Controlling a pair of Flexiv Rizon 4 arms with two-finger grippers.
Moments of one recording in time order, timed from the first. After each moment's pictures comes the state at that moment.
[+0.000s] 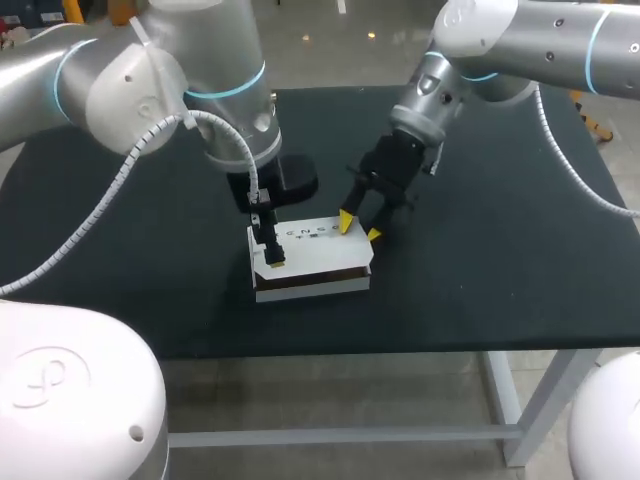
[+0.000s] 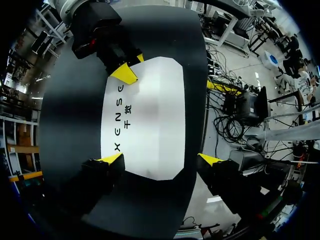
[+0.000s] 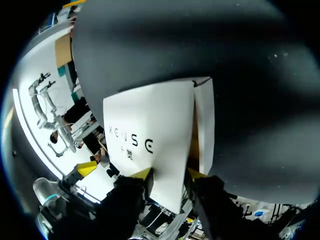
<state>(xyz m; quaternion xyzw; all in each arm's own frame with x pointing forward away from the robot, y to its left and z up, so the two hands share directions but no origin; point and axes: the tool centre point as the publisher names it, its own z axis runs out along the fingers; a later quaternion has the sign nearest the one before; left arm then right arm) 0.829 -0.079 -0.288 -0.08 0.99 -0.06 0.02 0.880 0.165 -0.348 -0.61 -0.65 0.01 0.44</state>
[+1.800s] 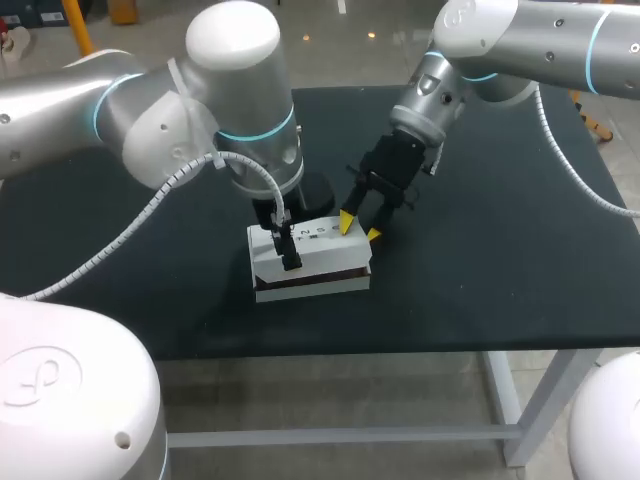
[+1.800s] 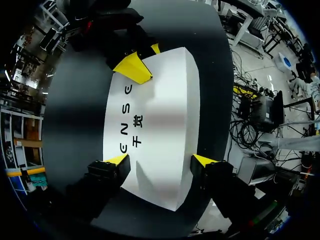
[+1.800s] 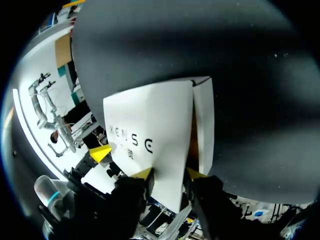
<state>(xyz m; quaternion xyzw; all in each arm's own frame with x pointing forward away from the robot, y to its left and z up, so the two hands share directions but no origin) 0.856 -0.099 -0.333 -0.11 0.99 -0.05 0.07 0.880 0.165 -0.348 -0.61 -0.65 0.01 0.44</state>
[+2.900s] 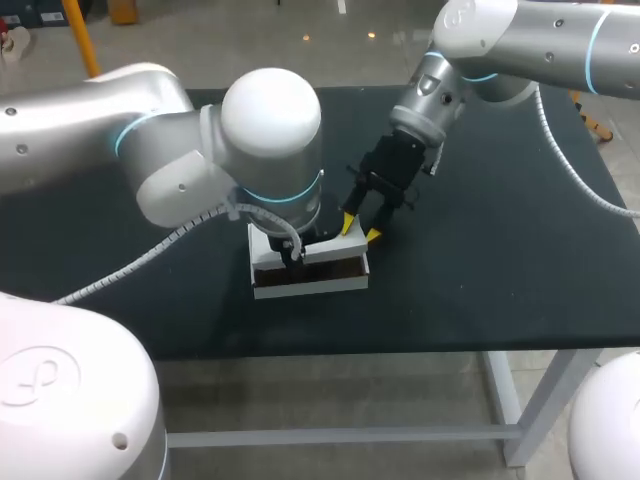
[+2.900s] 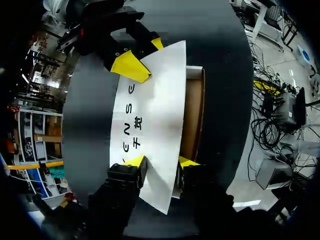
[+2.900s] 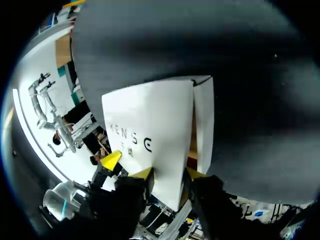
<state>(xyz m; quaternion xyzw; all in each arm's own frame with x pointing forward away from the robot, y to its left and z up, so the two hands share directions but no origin) 0.856 -0.101 -0.342 -0.12 0.98 -0.02 0.19 0.880 0.165 -0.349 -0.61 -0.65 0.01 0.44</state>
